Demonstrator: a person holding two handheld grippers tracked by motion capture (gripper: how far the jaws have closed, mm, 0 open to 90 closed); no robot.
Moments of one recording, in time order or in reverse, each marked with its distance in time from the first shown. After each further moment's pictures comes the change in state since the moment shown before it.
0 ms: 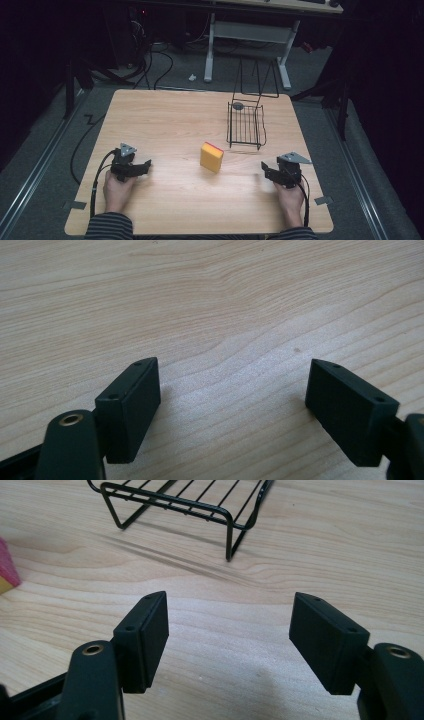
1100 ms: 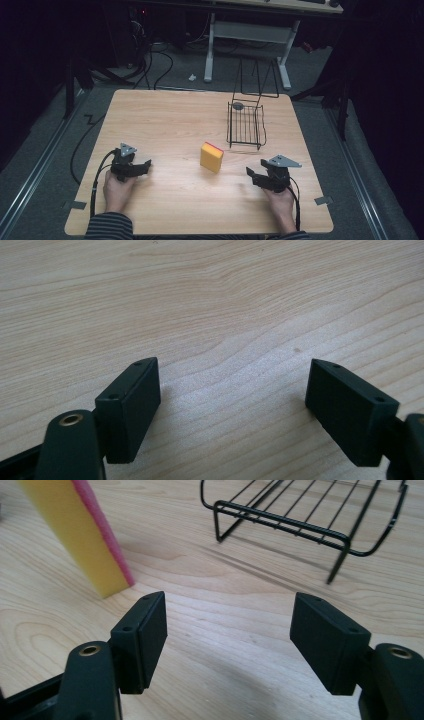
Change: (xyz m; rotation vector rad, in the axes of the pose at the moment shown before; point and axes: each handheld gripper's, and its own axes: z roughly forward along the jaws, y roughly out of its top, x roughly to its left) left arm 0.000 0.000 0.000 -0.002 0.000 -0.002; right arm 0.042 0.005 -0.006 -0.027 0.185 -0.065
